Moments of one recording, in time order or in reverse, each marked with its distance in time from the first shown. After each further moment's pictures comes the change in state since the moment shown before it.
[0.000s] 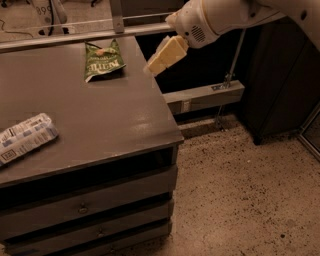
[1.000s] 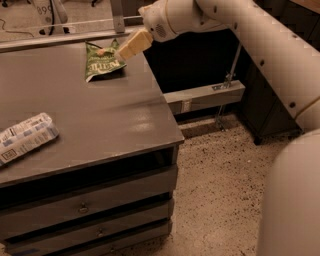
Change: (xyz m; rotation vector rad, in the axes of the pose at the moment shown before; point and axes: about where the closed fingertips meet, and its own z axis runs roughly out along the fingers) arm -0.034 -0.071 0.101 0.042 -0.176 -0.025
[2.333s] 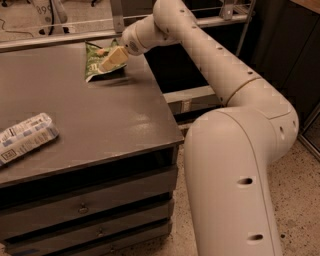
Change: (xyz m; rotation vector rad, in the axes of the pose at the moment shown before) arm 0.054 -0.033 0.132 -0.033 0.084 0.093
